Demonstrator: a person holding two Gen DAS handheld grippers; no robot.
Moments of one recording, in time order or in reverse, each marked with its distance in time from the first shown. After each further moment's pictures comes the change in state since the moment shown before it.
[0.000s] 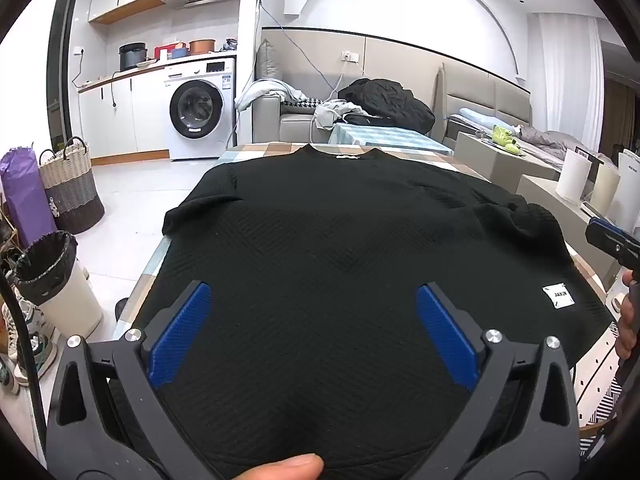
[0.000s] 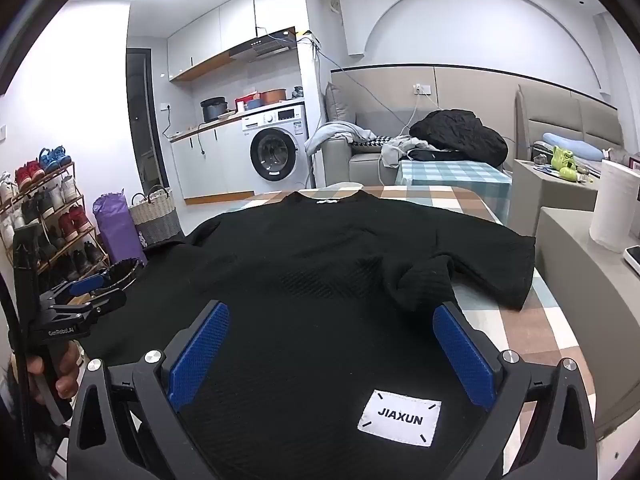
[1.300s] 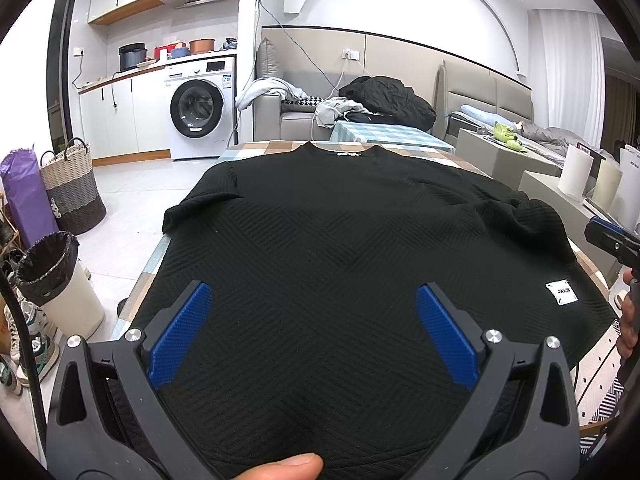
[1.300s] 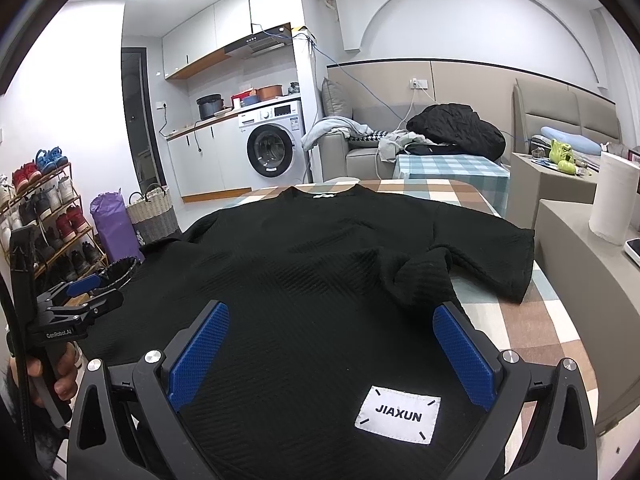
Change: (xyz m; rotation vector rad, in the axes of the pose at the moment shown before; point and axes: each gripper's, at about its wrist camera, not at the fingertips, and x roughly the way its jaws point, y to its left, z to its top) left arm 0.003 0.001 -0.001 0.004 0.006 0.004; right arm 0.004 -0.004 0.000 0.018 0.014 -0.004
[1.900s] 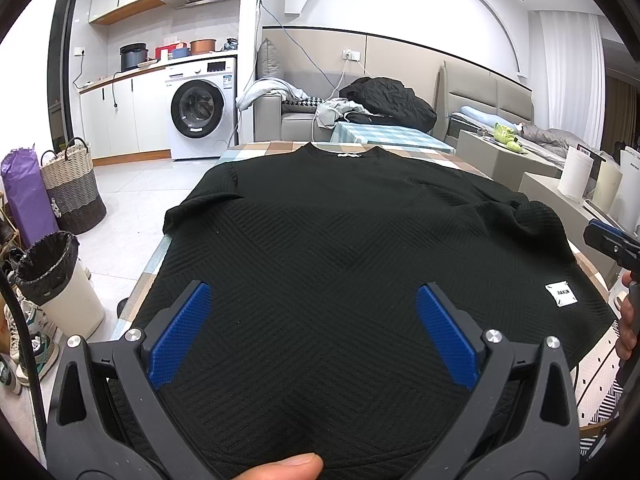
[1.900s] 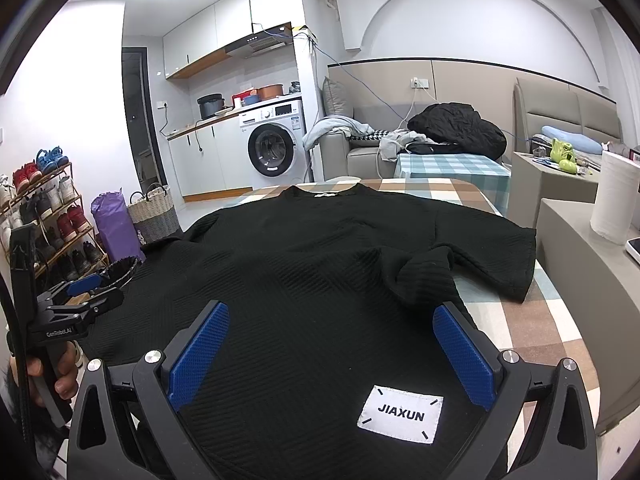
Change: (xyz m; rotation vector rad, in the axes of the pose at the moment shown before) left arm 0.000 -0.001 0.001 0.002 0.001 0.001; right arm -0.001 0.002 -0.001 -0.003 -0.002 0.004
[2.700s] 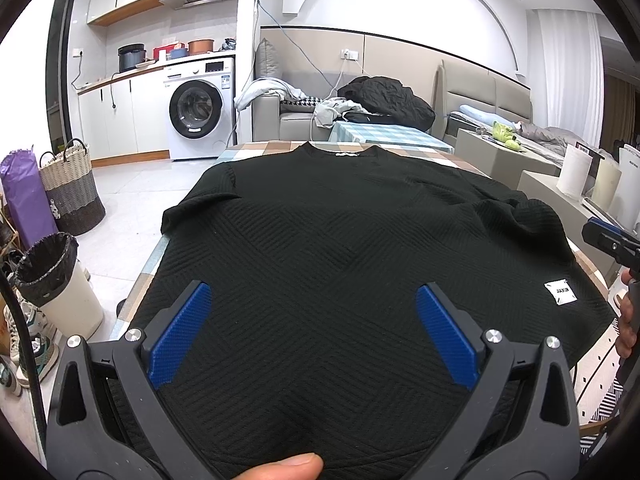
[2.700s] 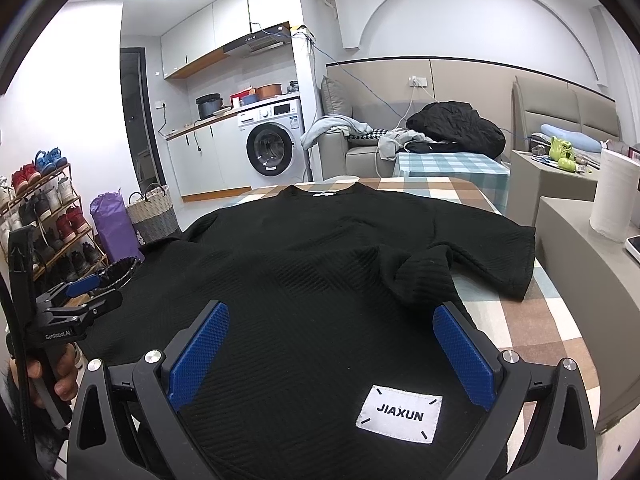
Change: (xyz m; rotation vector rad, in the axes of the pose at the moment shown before) left arm 0.000 0.002 -0.002 0.002 0.001 -0.003; right arm 0.004 -0.004 -0.003 0.004 0.003 -0.004
